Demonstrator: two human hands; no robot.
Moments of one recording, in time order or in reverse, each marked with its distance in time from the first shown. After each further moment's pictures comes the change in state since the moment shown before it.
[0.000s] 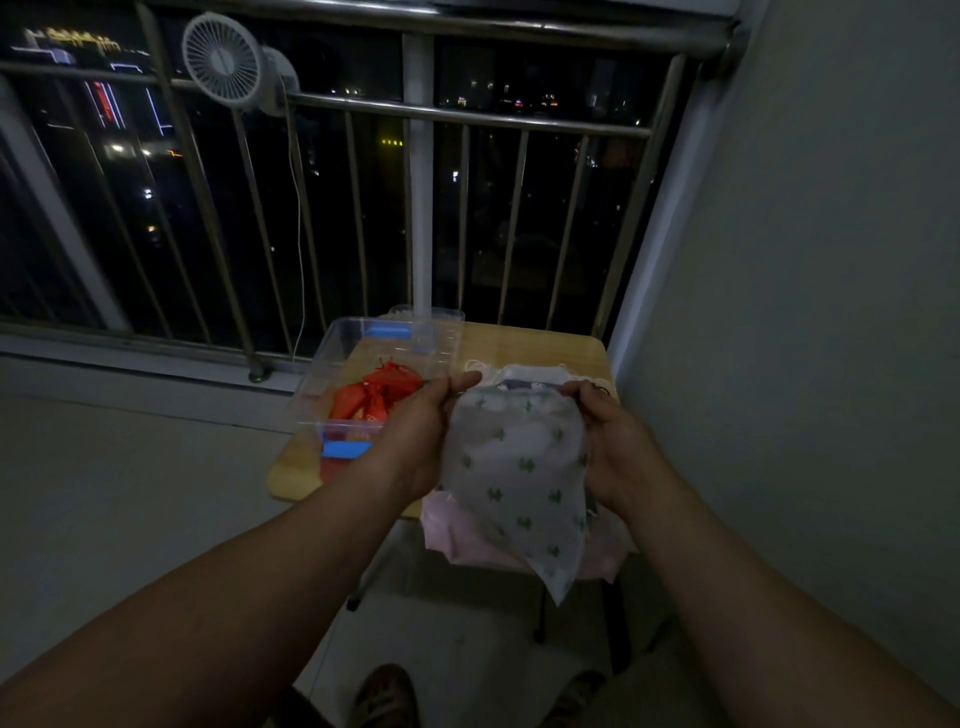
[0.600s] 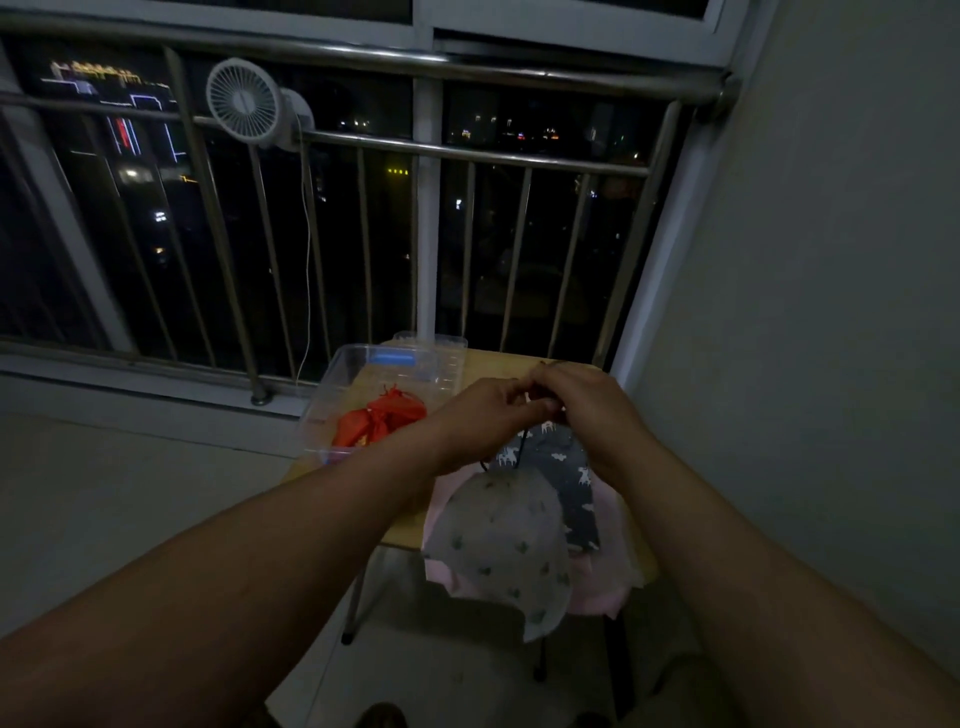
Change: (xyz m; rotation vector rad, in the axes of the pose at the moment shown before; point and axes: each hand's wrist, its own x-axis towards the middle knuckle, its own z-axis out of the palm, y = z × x) left_hand -0.014 0.041 0.054 1.016 -0.250 0.327; right_hand -0.015 -0.042 0.060 -0.792 -0.072 -0.372
